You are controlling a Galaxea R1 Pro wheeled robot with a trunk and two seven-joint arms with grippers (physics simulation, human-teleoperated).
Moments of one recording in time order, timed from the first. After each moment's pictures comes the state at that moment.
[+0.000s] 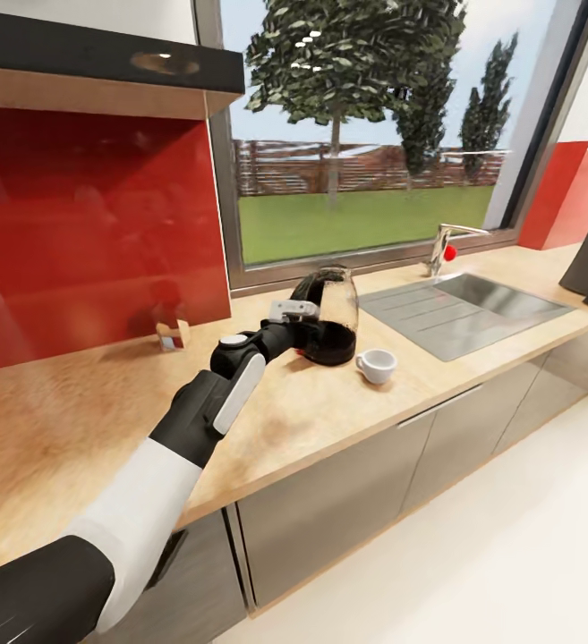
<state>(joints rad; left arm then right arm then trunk) -1.01 -0.17 -0.40 -1.11 0.38 0.54 0.07 -0.26 -0.30 0.21 0.05 0.01 -0.44 0.45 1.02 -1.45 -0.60</state>
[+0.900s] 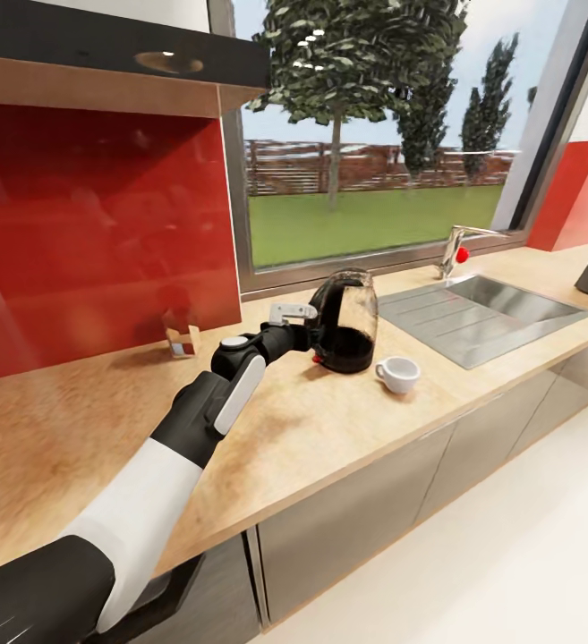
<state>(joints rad) -1.01 -0.17 -0.40 -1.08 0.38 0.55 0.06 -0.25 -0.30 0.21 0.05 0.01 -0.44 0.45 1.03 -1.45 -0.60</state>
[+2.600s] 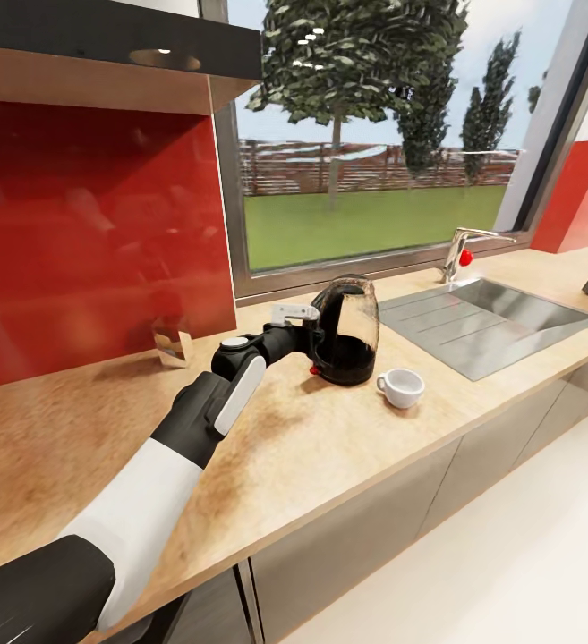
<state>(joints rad) -1.01 -0.17 -0.41 -1.08 0.38 0.55 0.03 -0.25 -0.30 0.21 0.05 0.01 -0.44 0.45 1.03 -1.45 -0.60</state>
